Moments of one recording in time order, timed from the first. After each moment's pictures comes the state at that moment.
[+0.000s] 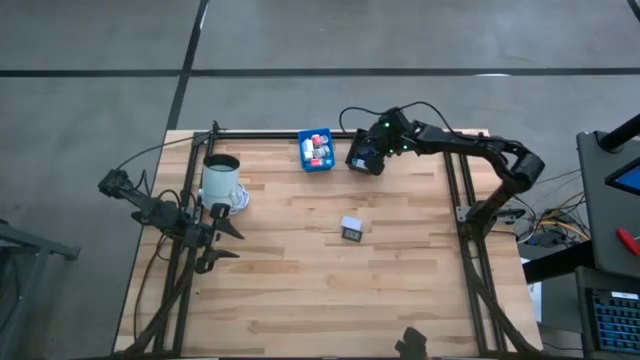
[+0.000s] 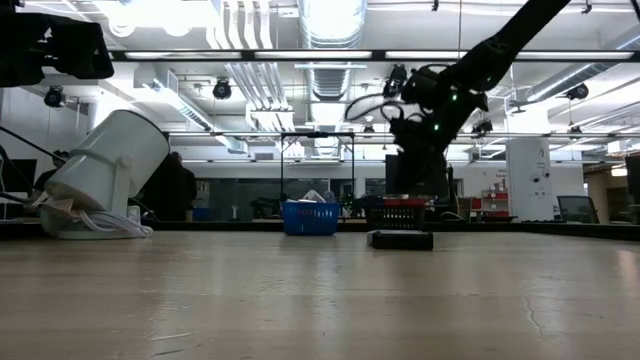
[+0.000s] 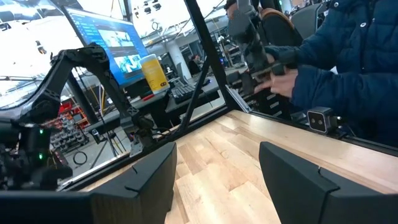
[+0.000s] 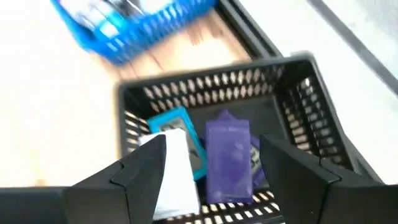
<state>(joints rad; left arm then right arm) -0.53 0.00 0.01 0.06 -0.18 0.42 -0.71 1.63 0.98 -0.23 -0.11 -0.13</state>
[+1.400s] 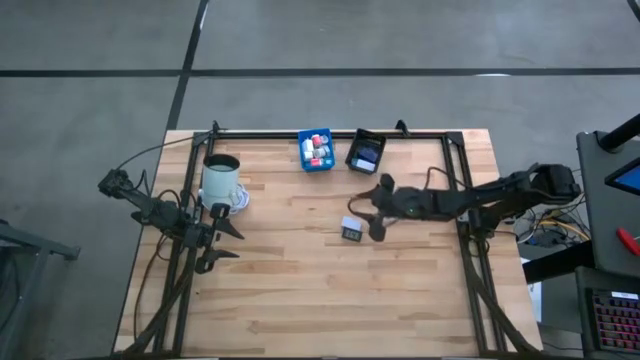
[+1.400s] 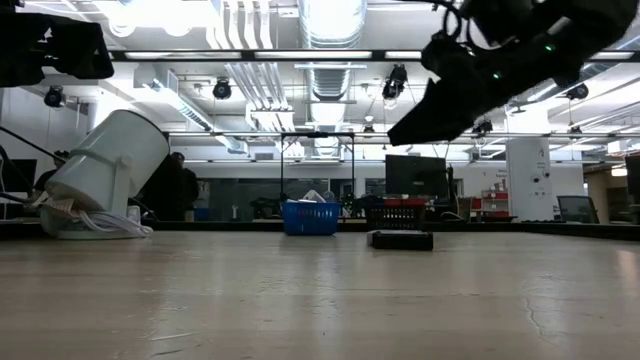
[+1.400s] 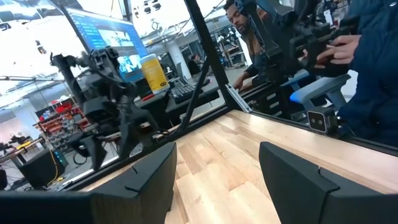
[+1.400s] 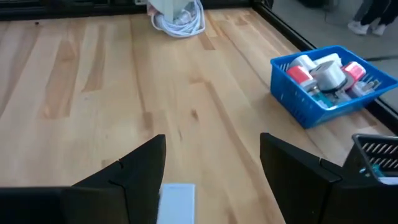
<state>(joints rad) -0.53 0.00 0.01 0.06 -0.18 0.42 -0.01 1.30 0.52 0.32 0.24 0.11</state>
